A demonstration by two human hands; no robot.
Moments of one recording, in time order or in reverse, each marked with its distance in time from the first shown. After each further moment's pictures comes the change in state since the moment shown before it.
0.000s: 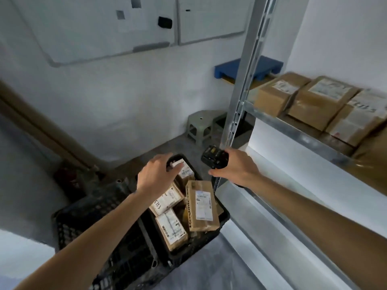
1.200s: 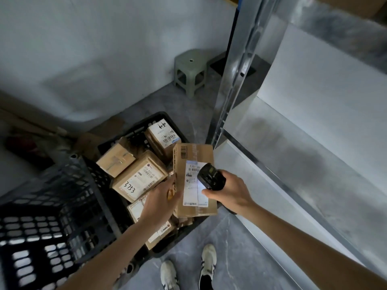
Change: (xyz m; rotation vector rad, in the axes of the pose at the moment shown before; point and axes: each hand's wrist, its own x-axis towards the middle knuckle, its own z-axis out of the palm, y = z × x) left_hand 0.008 -0.085 0.247 -0.315 -0.386 -0.064; right_hand 0.040 0.159 0.197 0.271 -0.212 0.289
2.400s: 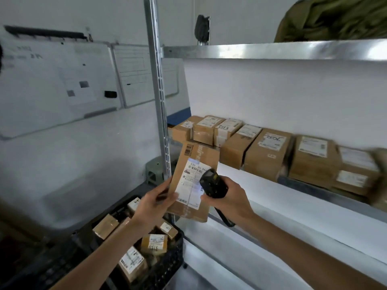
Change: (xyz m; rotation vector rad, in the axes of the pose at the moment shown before) left_hand -0.275 0.284 -0.087 -0.299 -0.025 0.374; right_hand -0.403 -0.056 -0.207 0.300 0.554 -0.278
